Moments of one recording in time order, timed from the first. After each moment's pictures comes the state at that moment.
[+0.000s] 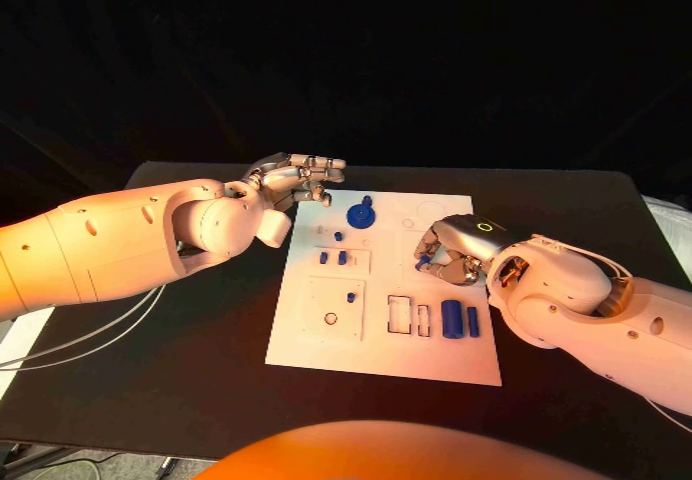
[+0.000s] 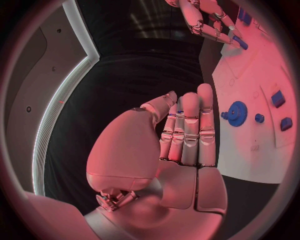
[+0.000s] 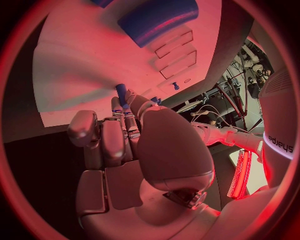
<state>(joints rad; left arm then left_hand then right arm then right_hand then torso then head) 1.22 -0.92 -0.06 1.51 0.07 -0.18 0.22 1.37 -0.11 0.45 -0.09 0.09 0.99 0.18 0.13 0.09 1.05 0.10 0.36 0.17 1.19 0.01 0.96 0.58 0.18 1.15 0.11 0.62 0.87 1.05 -0.79 0.04 1.67 -1.76 -0.21 -0.29 1.44 -0.05 0.40 0.00 0.05 1.15 0.12 0.10 0.10 1.16 0.10 0.18 0.07 1.46 -0.01 1.27 1.11 0.12 1.24 0.09 1.29 1.03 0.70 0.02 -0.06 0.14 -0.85</state>
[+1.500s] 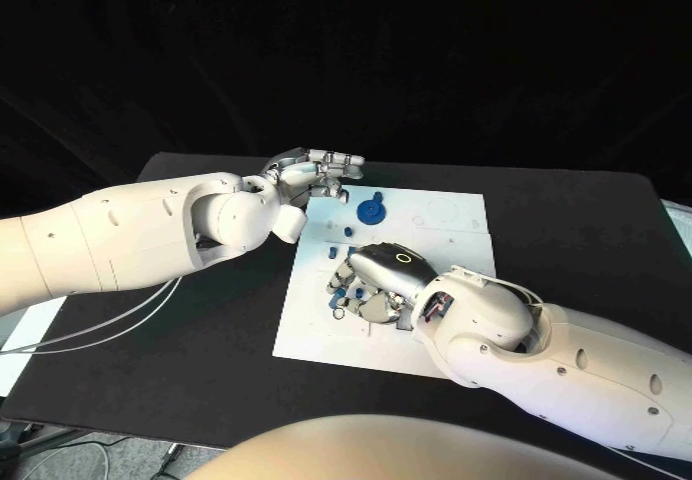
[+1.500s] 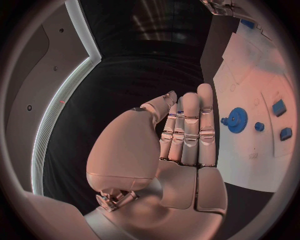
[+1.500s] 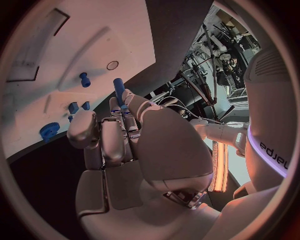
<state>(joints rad) 1.22 -0.89 -0.06 1.51 0.07 -0.17 0.23 1.37 -0.11 0.45 -0.09 0.09 0.99 0.18 0.13 0.09 1.04 0.10 0.37 0.17 1.19 0.02 0.96 0.57 0.18 1.15 0.11 0.61 0.87 0.97 -0.58 0.02 1.76 -1.73 -0.25 -0.22 1.45 -0.05 0.44 -0.02 0.06 1.14 0.14 0.09 0.11 1.17 0.10 0.14 0.07 1.46 -0.01 1.27 1.11 0.12 1.24 0.09 1.30 1.04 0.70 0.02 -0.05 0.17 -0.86</state>
